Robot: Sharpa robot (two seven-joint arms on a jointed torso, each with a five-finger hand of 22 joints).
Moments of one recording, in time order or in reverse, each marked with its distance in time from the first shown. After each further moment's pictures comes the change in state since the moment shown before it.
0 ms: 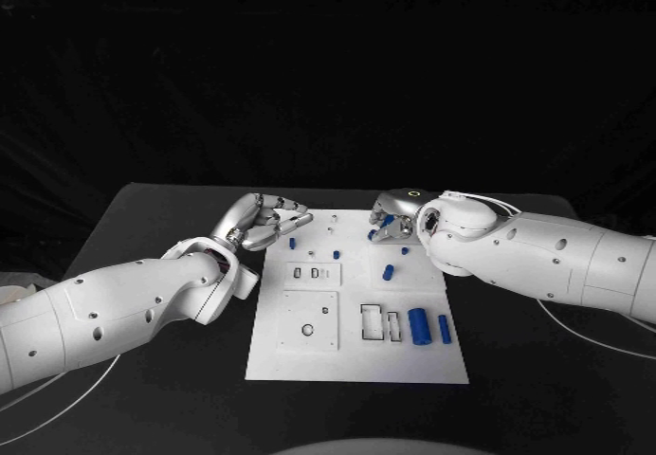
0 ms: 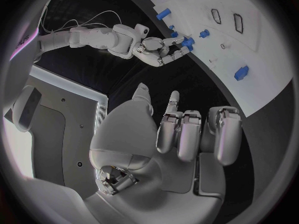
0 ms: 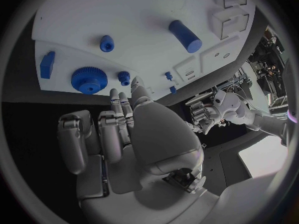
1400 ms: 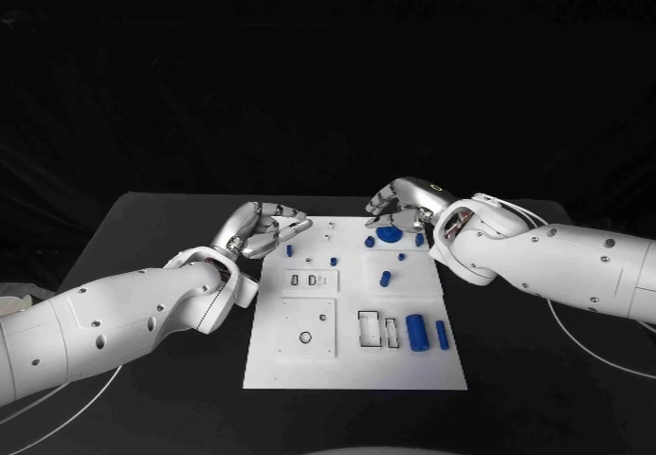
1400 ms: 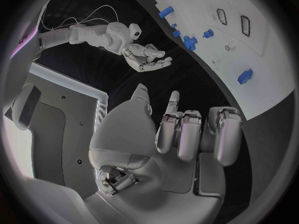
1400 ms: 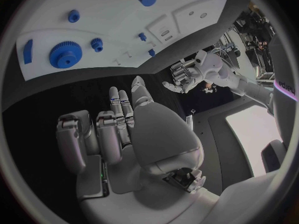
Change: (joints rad) left arm -0.010 0.015 0.000 -0.012 0.034 -0.005 0.022; left_hand -0.022 -0.009 0.010 0.002 -0.005 0.000 0.000 0.011 0.000 0.004 0.003 0.000 0.000 0.000 0.007 0.000 0.000 -0.001 0.000 0.000 0.005 0.000; right arm 0.028 -0.127 -0.004 0.139 0.218 -0.248 0.192; right_hand -0.008 0.000 -0.006 0.005 0.000 0.032 0.004 0.049 0.023 0.009 0.013 0.078 -0.001 0.000 0.014 0.000 0.000 0.000 0.000 0.007 0.000 0.000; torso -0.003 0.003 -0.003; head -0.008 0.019
